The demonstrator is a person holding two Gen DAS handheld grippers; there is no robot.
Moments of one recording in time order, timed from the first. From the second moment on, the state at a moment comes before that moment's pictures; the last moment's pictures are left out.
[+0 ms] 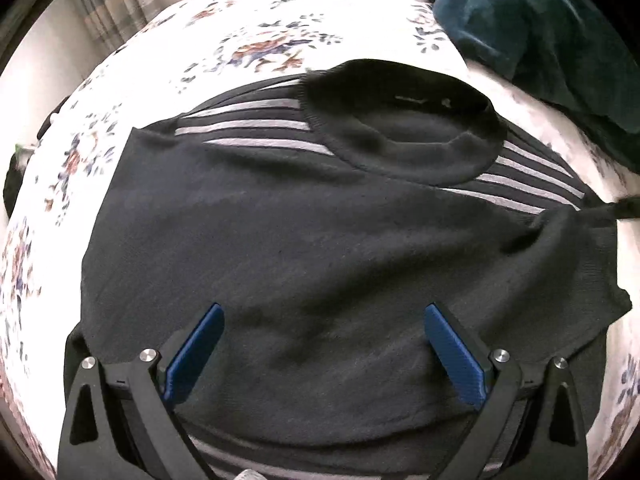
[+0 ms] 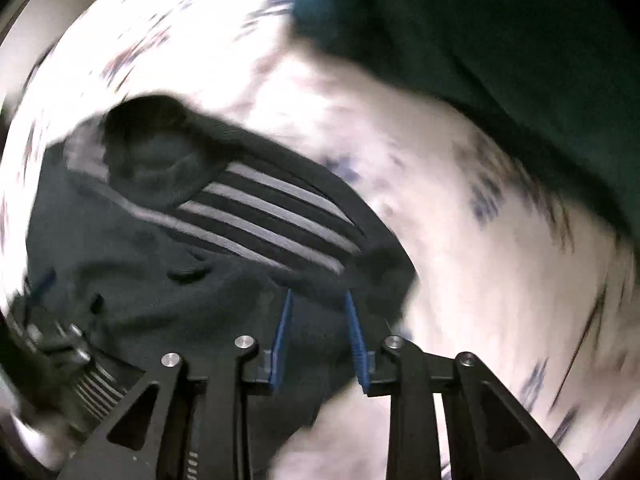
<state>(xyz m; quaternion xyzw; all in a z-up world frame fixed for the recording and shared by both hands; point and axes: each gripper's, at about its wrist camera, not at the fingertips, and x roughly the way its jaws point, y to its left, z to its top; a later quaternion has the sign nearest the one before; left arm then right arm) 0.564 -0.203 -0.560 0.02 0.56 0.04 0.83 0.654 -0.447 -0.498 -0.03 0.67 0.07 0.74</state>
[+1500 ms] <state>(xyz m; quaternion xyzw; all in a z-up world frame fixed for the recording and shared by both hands) 0.239 -0.452 -0.606 0.19 0.65 -0.06 0.73 0.592 -0.539 -0.606 0.25 0.69 0.21 0.65</state>
